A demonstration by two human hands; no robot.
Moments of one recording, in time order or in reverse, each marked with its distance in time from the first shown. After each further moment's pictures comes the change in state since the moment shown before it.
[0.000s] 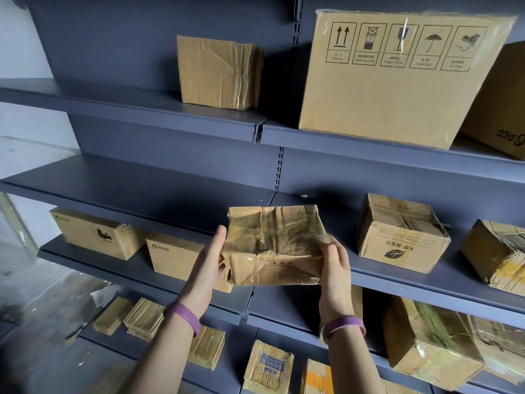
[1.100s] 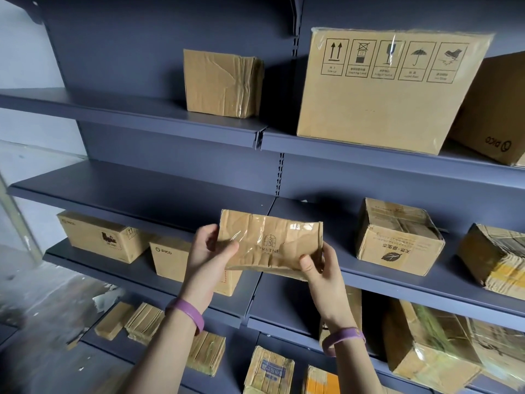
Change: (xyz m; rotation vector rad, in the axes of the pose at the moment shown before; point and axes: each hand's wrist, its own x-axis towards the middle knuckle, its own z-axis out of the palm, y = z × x) left_hand -0.019 0.014 0.003 -0.025 0.106 0.286; right_hand -0.008 0.013 -0.019 -0.281 -0.295 -0.257
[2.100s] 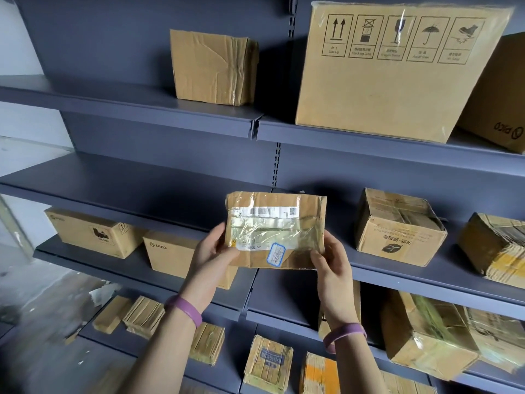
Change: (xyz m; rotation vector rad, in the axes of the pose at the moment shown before) left_hand 0.009 -0.009 0.007 0.145 -0.166 -0.062; right_hand 0.010 0.013 -0.001 0.150 0.139 -0.091
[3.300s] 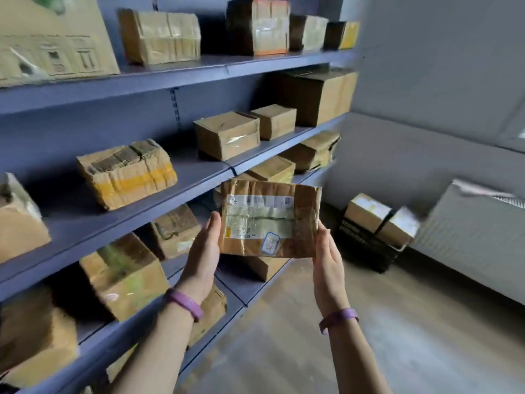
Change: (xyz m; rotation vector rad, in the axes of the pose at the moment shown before) left_hand -0.279 0.020 0.507 0.050 -0.939 -0.116; right_hand -0.263 -0.115 -0.498 -0.166 1.076 -0.072
